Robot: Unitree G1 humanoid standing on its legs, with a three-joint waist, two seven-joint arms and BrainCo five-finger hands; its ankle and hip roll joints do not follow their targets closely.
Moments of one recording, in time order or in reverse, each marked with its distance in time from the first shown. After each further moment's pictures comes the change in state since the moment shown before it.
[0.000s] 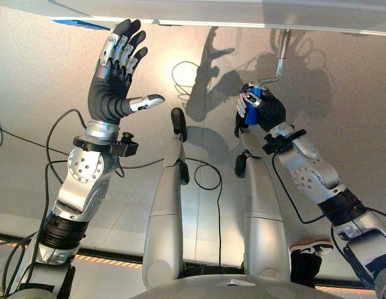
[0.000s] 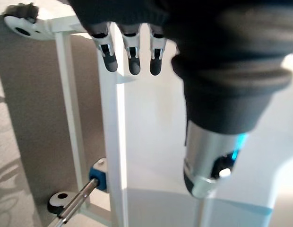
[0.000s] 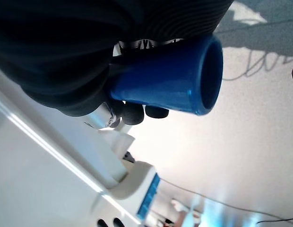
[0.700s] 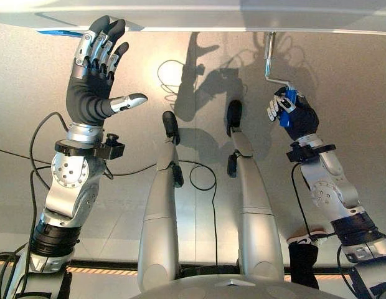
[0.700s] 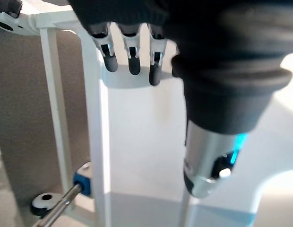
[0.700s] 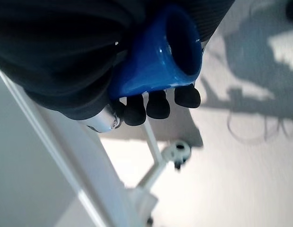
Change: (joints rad) left arm 0.059 -0.021 0.109 -0.037 -0.034 -0.001 -0.028; right arm 0.136 0.050 -0.239 0.049 -0.129 -0.061 -0.038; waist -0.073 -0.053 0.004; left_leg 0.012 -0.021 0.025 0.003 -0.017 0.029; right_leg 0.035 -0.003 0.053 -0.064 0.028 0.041
